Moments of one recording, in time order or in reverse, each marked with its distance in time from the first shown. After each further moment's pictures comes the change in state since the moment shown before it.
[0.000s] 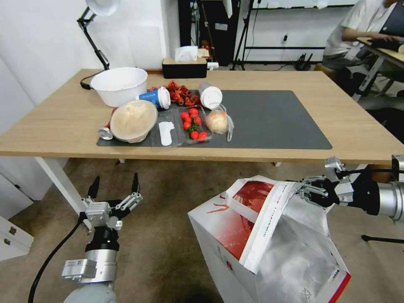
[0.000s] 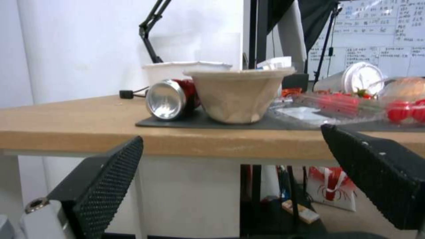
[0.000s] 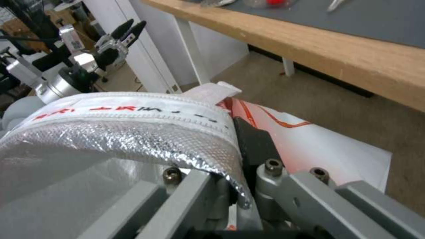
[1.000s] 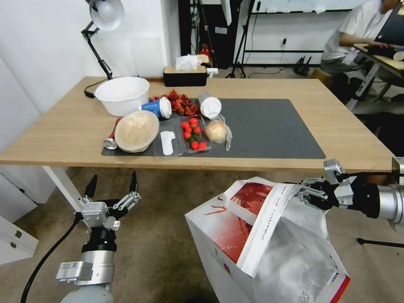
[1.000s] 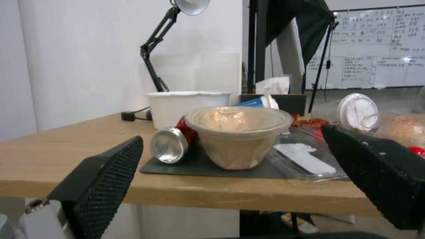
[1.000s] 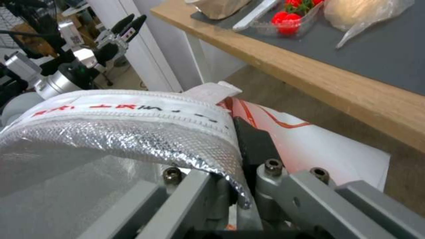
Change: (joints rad) left arm 0.017 -0.001 -0.019 -0.026 -0.001 -0.004 0.012; right arm -0.012 0.019 0.007 0.018 -0.012 0.003 -0.006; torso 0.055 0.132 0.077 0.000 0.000
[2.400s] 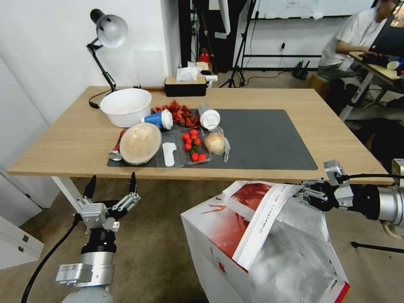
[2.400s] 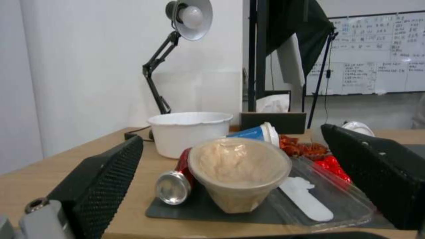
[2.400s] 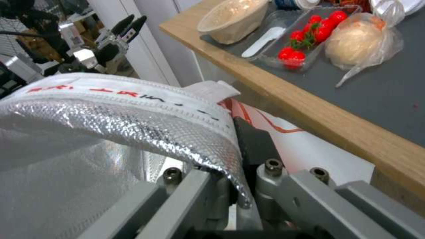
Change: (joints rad) left arm 0.008 -0.002 -0.002 0.003 0.013 -0.015 -0.001; right arm -0.004 0.011 0.001 0.004 -0.013 0.008 -0.006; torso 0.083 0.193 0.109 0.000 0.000
